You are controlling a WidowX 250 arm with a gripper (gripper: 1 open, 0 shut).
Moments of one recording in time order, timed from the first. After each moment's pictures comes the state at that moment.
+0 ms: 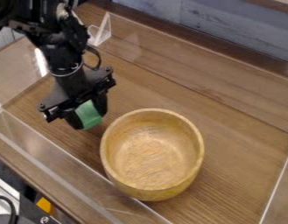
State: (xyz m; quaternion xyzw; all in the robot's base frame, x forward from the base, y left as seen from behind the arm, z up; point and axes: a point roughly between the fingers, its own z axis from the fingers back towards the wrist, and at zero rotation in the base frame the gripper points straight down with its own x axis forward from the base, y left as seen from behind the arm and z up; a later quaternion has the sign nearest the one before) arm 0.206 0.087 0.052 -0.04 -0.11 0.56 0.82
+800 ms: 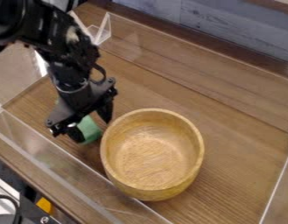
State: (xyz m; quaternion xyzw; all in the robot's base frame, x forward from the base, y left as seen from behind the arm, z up) arm 0.204 0.066 0.040 -0.02 -0.12 0.59 0.80
